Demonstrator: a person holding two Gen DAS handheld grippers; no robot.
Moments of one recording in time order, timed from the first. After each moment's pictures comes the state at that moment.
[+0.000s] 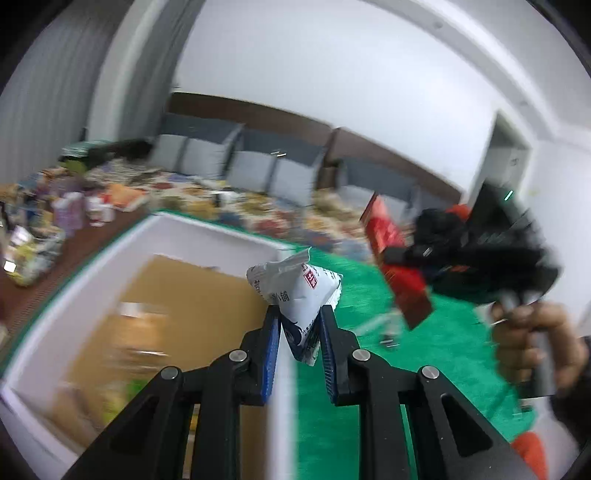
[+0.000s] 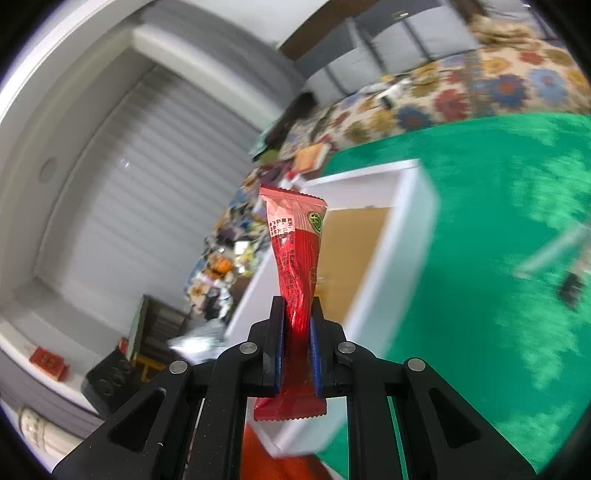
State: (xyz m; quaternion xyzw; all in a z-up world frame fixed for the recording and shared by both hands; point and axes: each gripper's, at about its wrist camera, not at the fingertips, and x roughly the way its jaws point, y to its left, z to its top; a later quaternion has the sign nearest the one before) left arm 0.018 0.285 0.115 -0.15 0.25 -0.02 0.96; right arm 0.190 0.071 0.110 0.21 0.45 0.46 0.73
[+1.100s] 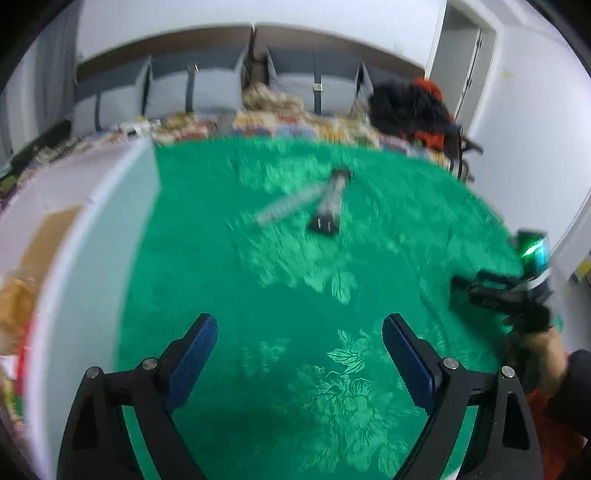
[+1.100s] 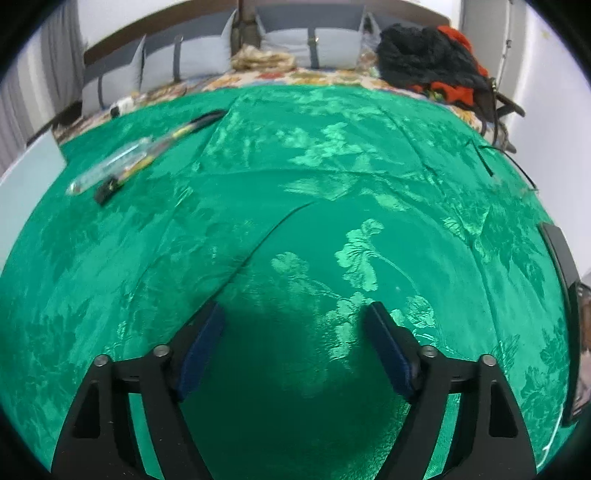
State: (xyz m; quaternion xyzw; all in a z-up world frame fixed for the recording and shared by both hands) left arm 0.110 0.060 -0.007 -0.03 0.41 -0.12 0.90; right arm 0.151 -0.243 -0.103 0.00 0.43 0.01 0.90
